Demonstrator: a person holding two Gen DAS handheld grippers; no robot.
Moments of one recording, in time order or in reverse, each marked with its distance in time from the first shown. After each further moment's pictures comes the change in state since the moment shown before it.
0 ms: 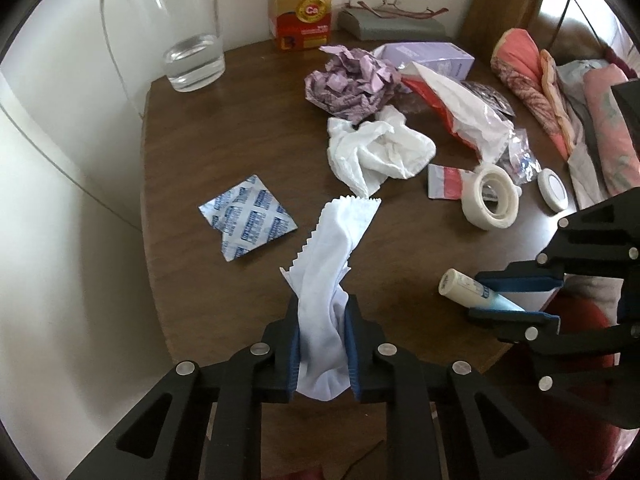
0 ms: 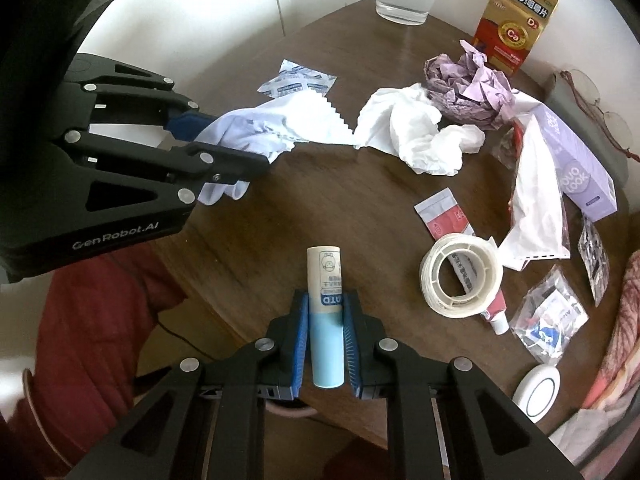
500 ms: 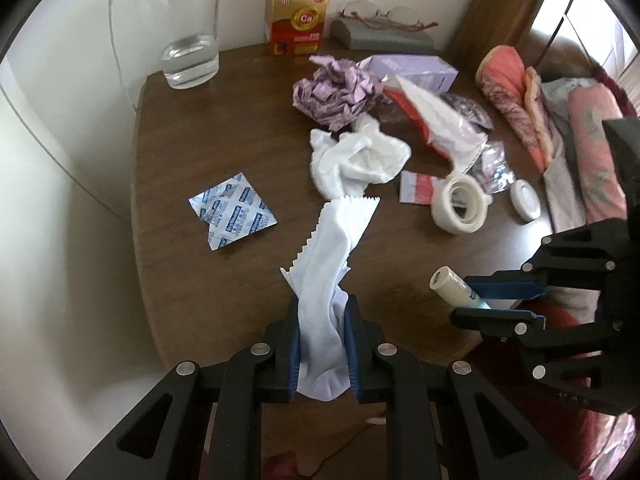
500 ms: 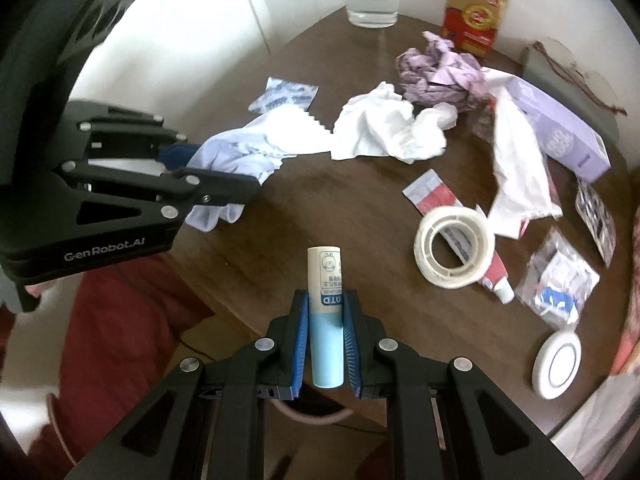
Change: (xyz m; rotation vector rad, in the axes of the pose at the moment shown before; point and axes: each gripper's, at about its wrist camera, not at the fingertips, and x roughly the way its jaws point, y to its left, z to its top) left arm -0.017 0.002 -0.004 -0.053 -0.022 -0.091; right arm -0.021 -0.019 -0.042 0.135 -0.083 0.076
